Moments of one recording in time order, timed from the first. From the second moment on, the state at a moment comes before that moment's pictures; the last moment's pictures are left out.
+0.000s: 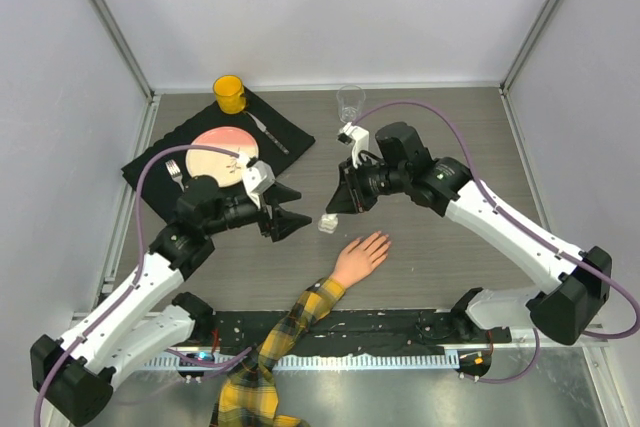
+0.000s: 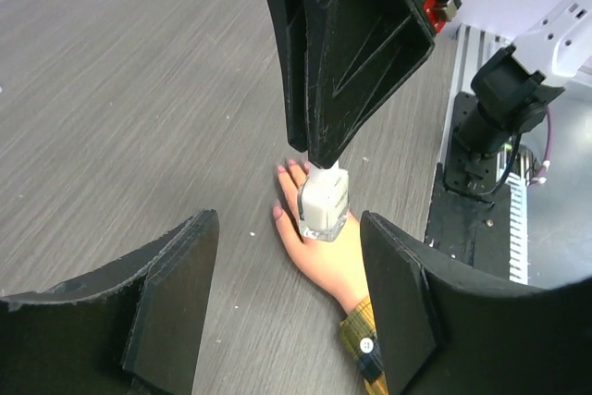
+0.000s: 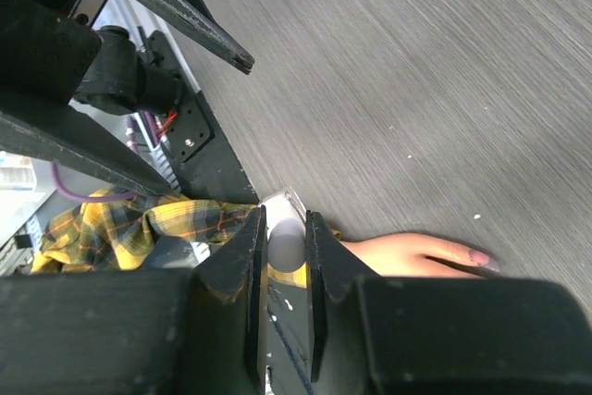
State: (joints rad) left arm -0.56 0.82 0.67 0.03 0.66 -0.06; right arm 0.71 1.29 1.22 -0.57 -0.51 0.24
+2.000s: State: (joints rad) left arm -0.56 1.01 0.70 0.11 1.00 -0.19; right arm 0.85 1.24 1.27 -0.52 -0.40 0.23
